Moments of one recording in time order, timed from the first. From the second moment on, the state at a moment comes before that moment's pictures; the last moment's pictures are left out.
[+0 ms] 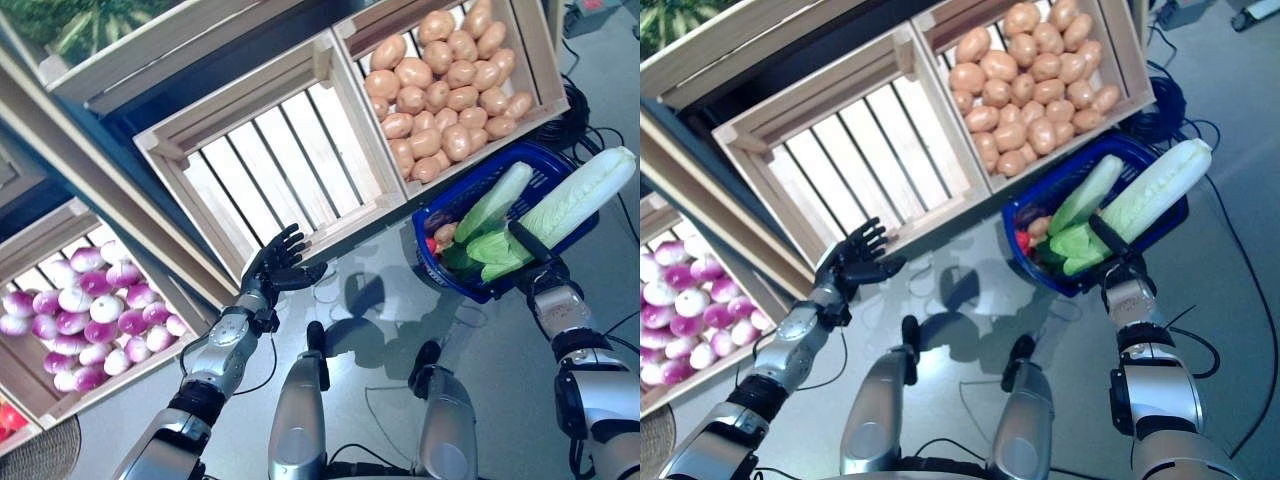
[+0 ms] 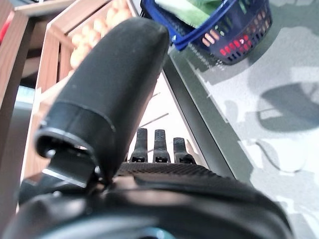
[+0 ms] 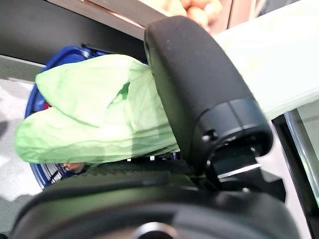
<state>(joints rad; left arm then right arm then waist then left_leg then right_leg) -0.35 0.45 -0.33 0.51 -0.72 -0.17 0.00 -0.73 -0.56 -0.04 1.14 1.23 0.04 -0.06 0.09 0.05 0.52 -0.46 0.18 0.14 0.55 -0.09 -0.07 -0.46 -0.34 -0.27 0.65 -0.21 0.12</state>
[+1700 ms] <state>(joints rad) -0.24 0.33 -0.31 0.53 -0.78 -0.16 -0.08 -0.48 -0.33 -0.01 0.95 1.22 -0.03 0.00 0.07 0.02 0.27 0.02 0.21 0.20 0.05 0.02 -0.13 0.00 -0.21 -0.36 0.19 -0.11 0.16</state>
